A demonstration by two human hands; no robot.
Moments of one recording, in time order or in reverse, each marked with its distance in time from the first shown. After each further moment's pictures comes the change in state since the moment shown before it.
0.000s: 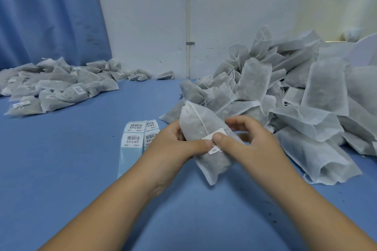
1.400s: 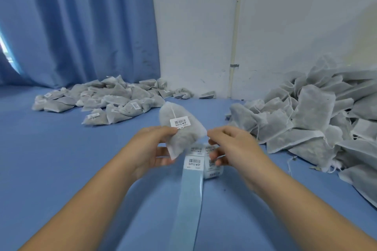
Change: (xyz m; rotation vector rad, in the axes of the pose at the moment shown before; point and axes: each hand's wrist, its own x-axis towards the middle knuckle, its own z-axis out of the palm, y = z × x) left_hand -0.025 0.069 -0.141 0.124 0.432 -0.181; right_hand 0.049 -0.062 0.121 0.280 -0.229 0.195
